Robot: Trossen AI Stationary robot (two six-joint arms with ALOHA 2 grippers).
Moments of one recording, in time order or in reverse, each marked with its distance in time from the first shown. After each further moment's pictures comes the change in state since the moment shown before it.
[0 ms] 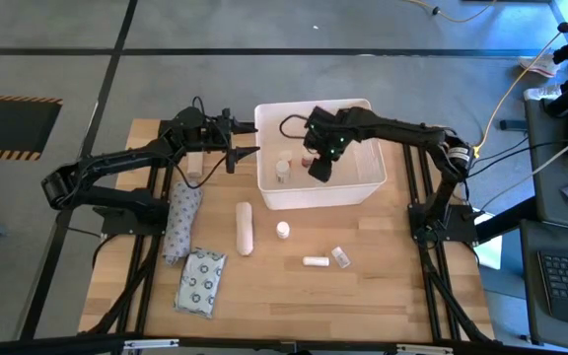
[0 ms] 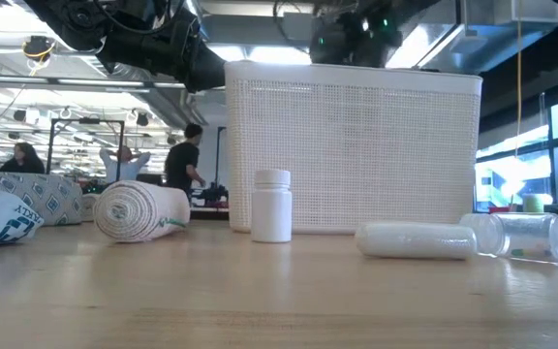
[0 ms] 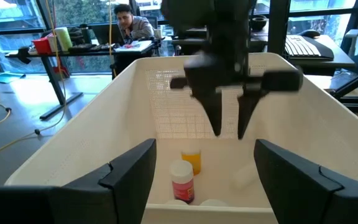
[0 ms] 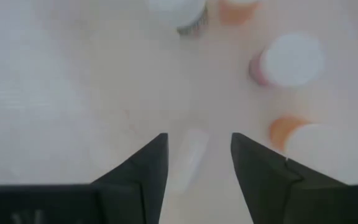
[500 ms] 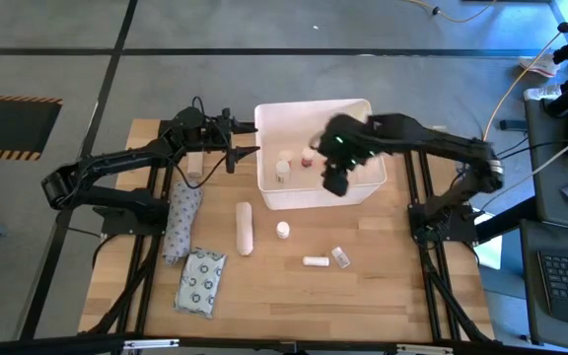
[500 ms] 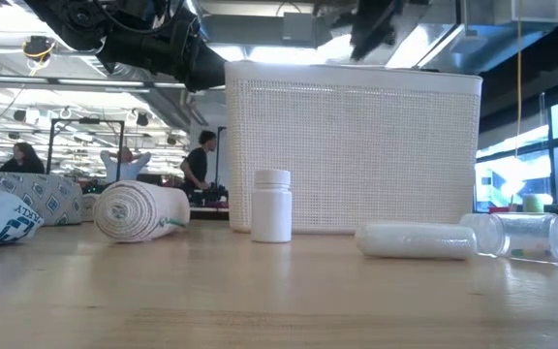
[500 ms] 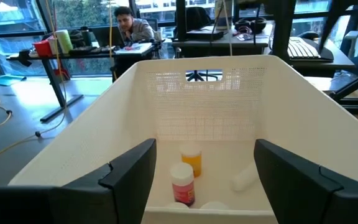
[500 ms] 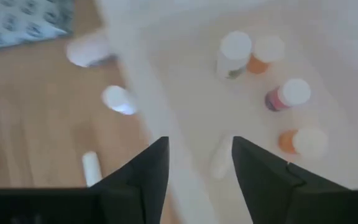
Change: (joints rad) left arm 0.000 0.000 0.000 0.009 0.001 0.000; right arm 0.276 -0.266 0.123 -0.132 0.187 0.166
